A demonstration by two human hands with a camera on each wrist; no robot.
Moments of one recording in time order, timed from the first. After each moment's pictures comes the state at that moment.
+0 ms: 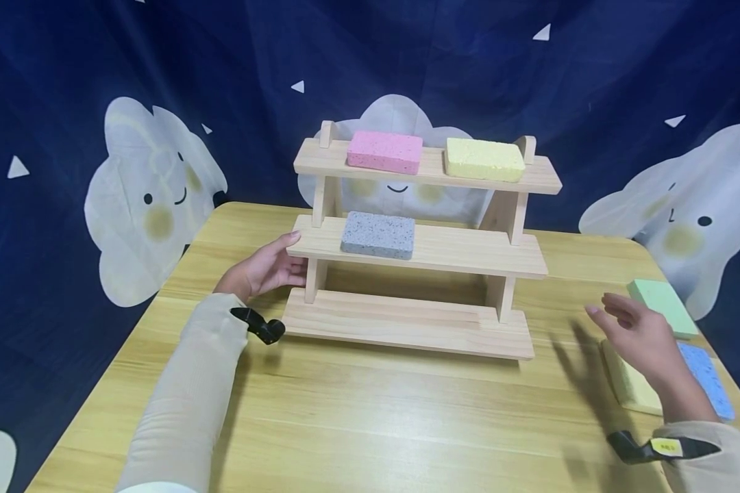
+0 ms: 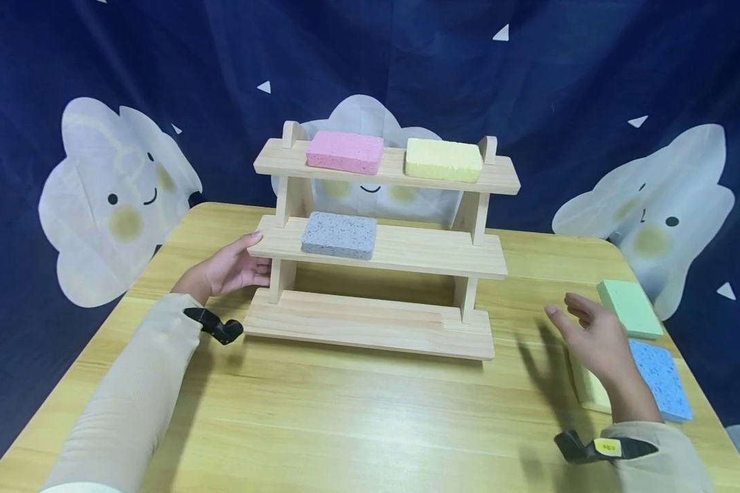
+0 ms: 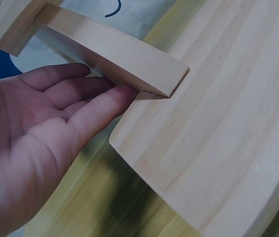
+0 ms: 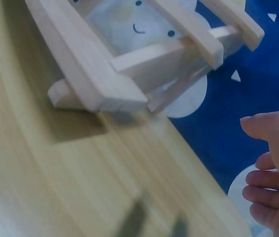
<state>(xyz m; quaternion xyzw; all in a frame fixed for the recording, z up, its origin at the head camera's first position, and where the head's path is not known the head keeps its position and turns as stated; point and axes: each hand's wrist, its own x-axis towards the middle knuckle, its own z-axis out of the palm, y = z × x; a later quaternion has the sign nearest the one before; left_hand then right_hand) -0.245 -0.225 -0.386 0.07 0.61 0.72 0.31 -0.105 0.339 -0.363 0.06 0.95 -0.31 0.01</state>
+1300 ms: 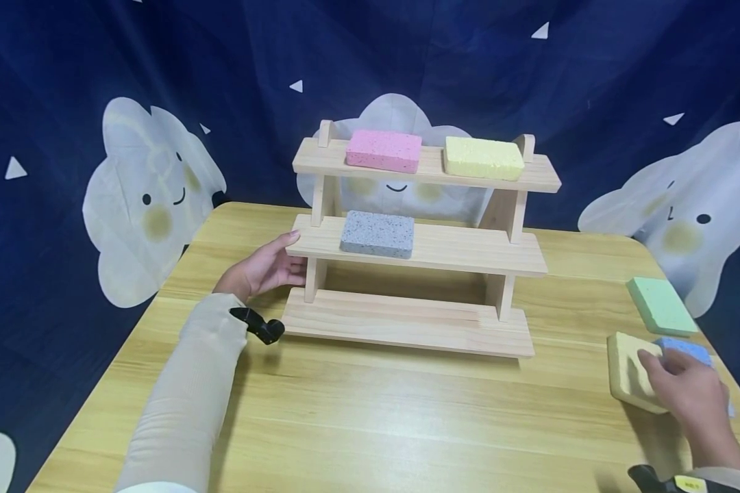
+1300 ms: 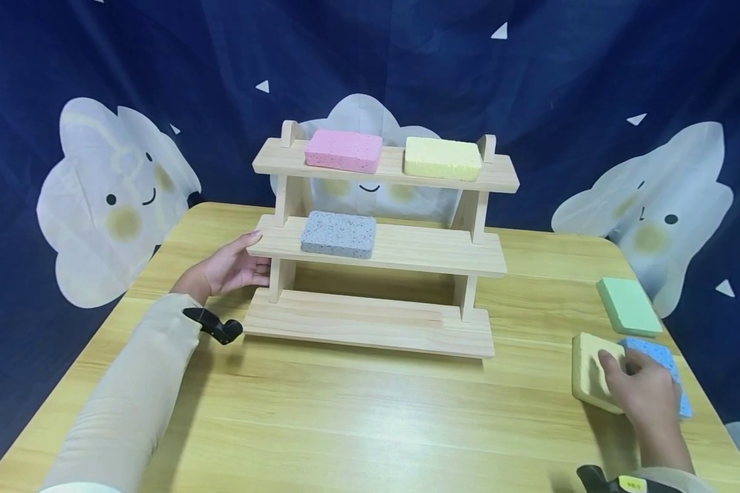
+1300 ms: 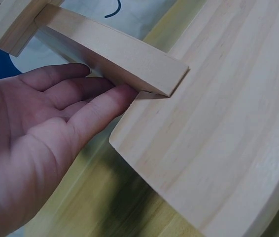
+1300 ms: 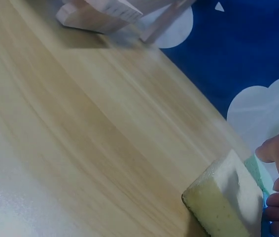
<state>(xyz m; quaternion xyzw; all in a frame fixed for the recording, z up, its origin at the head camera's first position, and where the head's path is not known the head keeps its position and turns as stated) -0.244 -0.225 -0.384 0.08 0.61 0.72 0.32 -0.059 0.394 -0.404 0.25 0.94 -0.23 0.01</state>
